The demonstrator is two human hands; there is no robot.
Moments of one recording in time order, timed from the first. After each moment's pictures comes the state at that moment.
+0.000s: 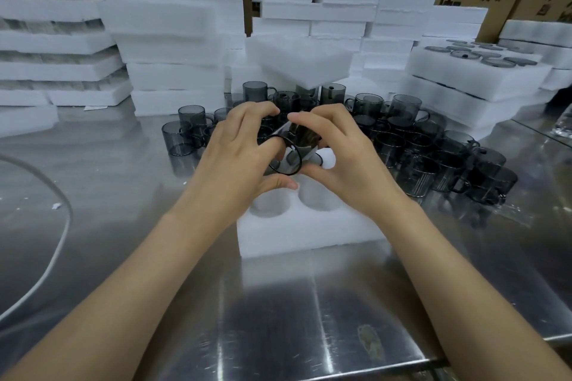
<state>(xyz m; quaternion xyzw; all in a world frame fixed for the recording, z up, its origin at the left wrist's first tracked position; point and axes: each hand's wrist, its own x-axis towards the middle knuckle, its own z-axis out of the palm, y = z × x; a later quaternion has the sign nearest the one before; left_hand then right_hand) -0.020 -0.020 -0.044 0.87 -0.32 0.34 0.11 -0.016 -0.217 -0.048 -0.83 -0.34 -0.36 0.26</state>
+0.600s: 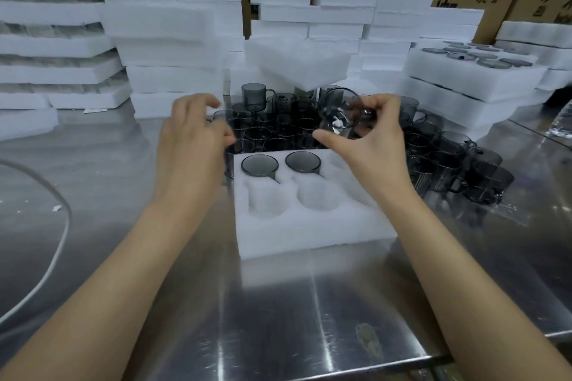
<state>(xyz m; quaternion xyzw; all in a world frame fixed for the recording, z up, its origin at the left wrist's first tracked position) -0.010 0.008 -0.037 0.90 -0.14 0.37 0.16 -0.013 -0.227 -0.040 -0.76 -0.07 -0.36 0.54</state>
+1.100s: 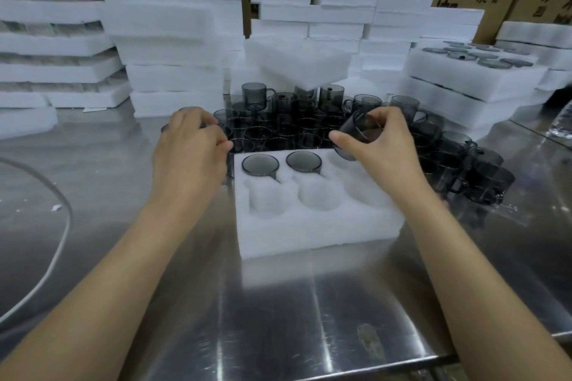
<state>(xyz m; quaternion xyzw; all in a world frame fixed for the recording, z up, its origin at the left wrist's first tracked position) -0.003 0.012 -0.045 0.91 -0.09 0.35 0.18 -0.008 -0.251 -0.044 -0.84 0.03 -0.31 0.45</state>
